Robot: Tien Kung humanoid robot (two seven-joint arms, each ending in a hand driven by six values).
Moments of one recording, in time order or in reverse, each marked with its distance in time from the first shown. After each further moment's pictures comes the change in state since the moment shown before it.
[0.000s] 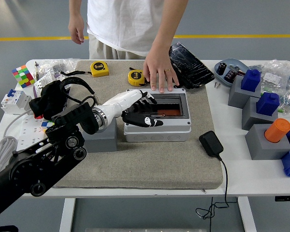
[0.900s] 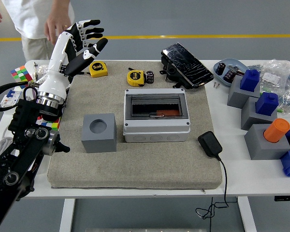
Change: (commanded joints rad) left arm 0.196 -0.078 -0.407 0.000 -0.422 0.288 -0.506; right arm -0.003 0.003 0.002 0.000 -0.007 0.001 0.000
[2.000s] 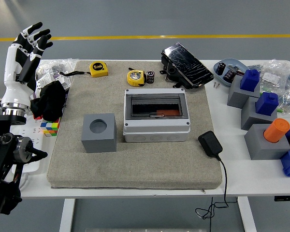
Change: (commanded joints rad) left arm 0.103 -0.014 -0.222 0.027 -0.139 -0.082 -0.040; right arm -0.003 0.004 0.007 0.000 -0.002 -0.001 0.001
